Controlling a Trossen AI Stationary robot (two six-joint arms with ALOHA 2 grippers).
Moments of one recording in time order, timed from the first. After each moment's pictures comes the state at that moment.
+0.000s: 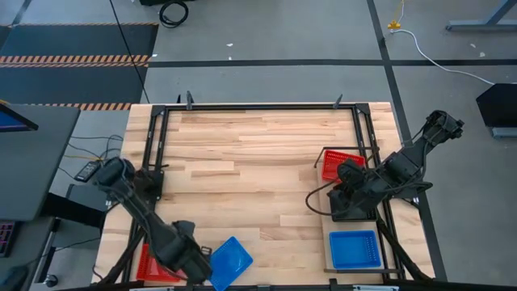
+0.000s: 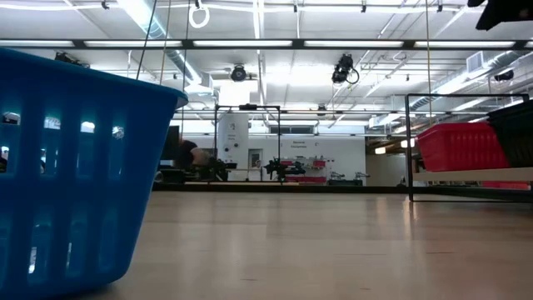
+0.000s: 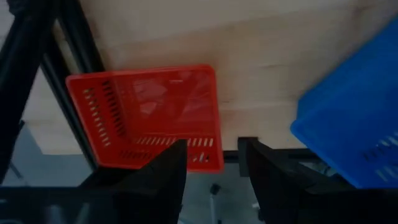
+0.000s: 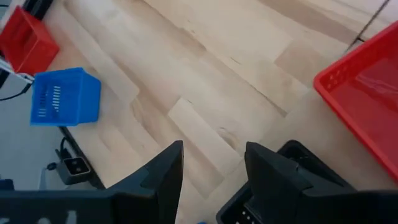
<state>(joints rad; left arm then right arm) -0.80 1.84 1.63 -1.41 0.20 -2.19 0.67 1.09 1.11 -1.13 0.42 1.48</state>
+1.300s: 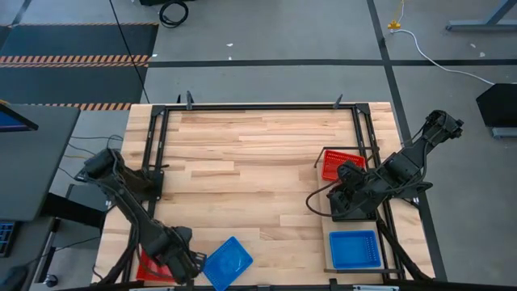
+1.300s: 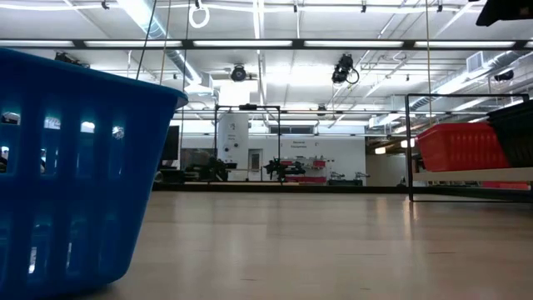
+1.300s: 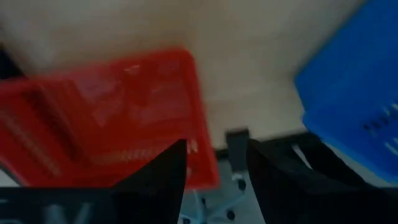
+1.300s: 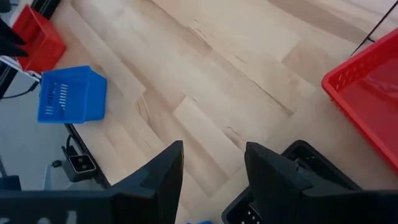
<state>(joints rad) -0.90 1.68 1.23 -0.92 0.15 -2.22 0.68 1.09 1.11 -1.11 0.43 1.47</state>
